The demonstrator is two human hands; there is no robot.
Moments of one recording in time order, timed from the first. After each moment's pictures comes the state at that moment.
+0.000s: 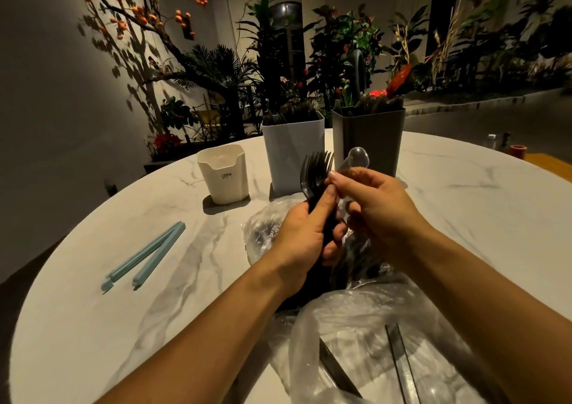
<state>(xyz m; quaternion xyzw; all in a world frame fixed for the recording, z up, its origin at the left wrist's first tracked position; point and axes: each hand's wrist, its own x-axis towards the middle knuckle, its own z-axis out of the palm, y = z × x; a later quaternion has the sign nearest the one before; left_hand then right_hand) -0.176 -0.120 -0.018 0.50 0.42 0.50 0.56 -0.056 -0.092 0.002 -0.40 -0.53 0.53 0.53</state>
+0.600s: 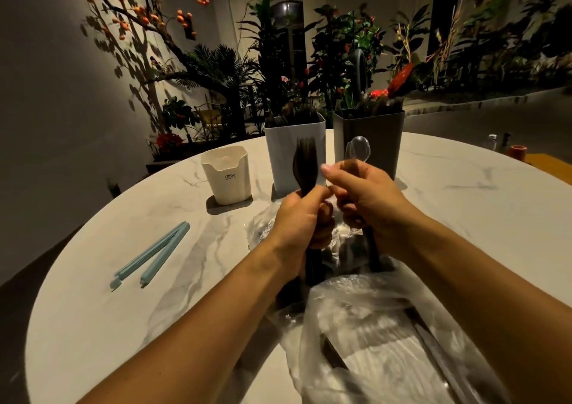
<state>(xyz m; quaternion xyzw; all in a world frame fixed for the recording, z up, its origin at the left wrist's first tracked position) -0.180 -0.115 -0.004 0.50 0.45 0.52 0.53 -0.057 -0.090 0.016 -0.39 -0.59 0.53 0.46</state>
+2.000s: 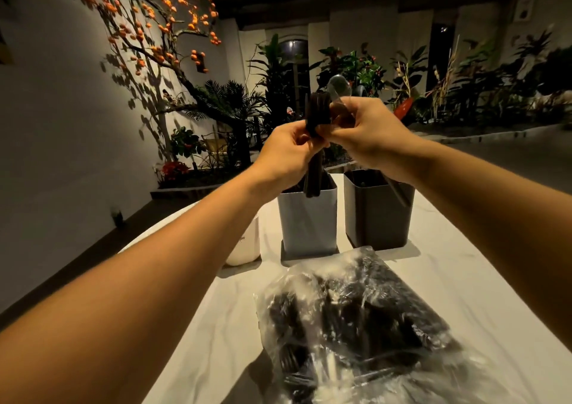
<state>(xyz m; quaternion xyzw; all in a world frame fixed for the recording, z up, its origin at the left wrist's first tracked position) -0.222 -0.020 0.160 0.69 0.44 0.52 0.23 -0.078 -0.006 0.180 -0.37 -0.77 0.23 0.47</state>
